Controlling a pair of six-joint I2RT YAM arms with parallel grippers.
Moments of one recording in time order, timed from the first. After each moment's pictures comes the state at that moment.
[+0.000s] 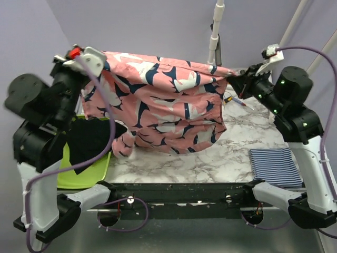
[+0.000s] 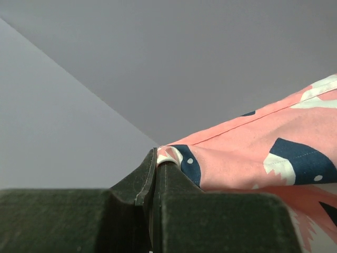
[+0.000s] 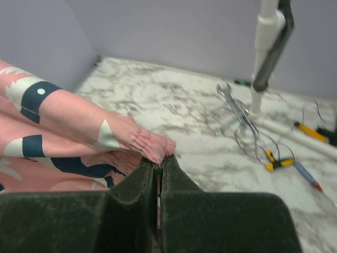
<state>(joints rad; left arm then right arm) -0.42 1.09 2.05 -0.71 -0.24 0.75 0.37 1.10 1.63 -0.61 -0.16 0.15</state>
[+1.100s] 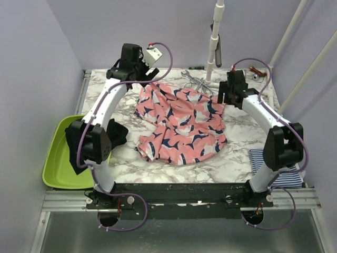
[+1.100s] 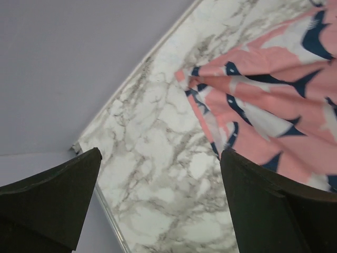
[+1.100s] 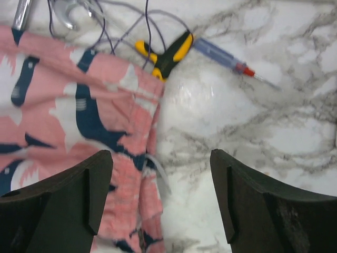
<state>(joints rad) -0.28 1.91 1.90 -0.51 -0.02 0.61 0.21 1.75 1.39 -0.45 0.34 0.20</state>
